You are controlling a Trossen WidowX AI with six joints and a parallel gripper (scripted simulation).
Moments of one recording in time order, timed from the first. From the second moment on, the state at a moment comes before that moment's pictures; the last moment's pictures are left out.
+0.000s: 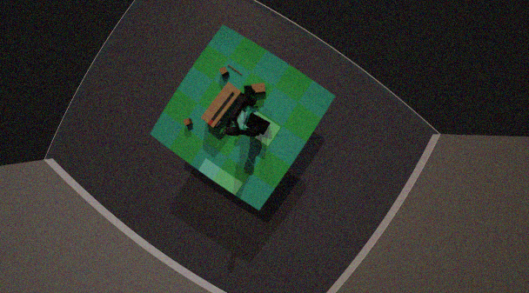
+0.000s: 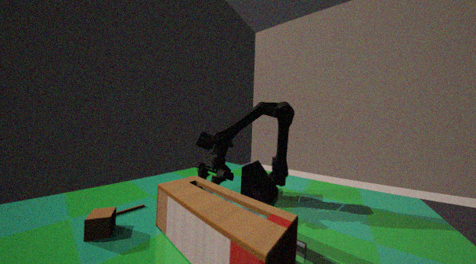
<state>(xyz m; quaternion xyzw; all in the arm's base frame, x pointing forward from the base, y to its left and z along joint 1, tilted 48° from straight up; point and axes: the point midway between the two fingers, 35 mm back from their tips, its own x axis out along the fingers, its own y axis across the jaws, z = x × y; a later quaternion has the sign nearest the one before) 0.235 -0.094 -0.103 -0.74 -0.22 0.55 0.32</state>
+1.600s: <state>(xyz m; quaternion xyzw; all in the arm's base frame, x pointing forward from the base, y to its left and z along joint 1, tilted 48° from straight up) 0.227 -0.059 -0.134 -0.73 -0.23 0.55 0.33</state>
